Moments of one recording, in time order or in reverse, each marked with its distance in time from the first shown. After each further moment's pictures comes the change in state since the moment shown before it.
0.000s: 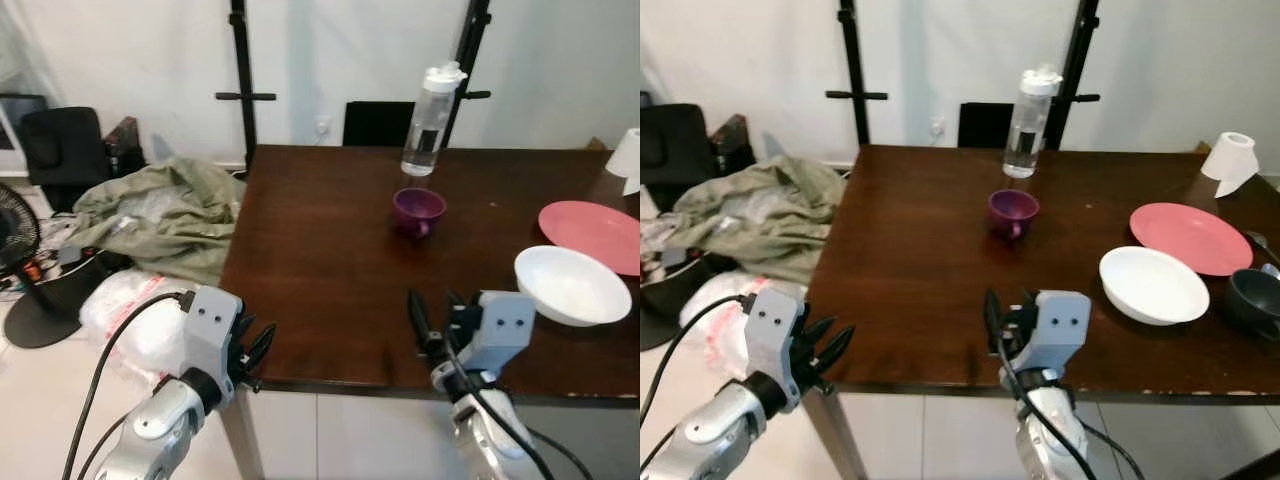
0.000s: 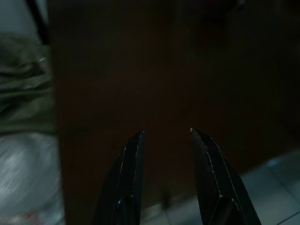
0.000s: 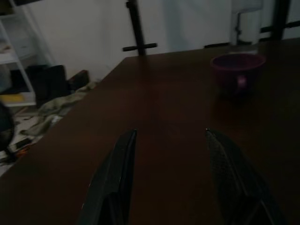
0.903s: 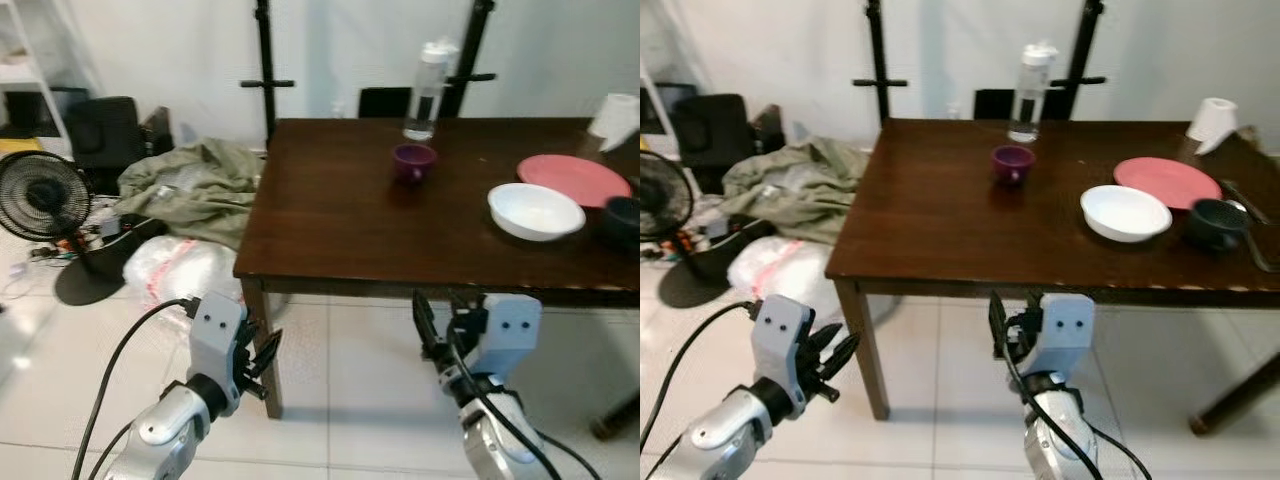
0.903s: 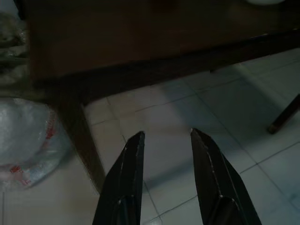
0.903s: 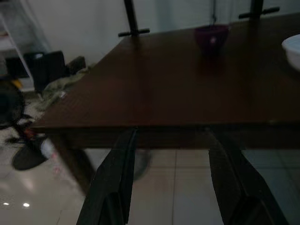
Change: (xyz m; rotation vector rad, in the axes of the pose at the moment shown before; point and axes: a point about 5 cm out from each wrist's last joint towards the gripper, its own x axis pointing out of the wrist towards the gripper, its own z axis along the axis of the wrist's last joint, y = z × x) left arm 0.001 -0.005 -0.003 -0.010 0.002 -0.022; right arm -0.004 -0.004 -0.001 -0.001 0.020 -0.009
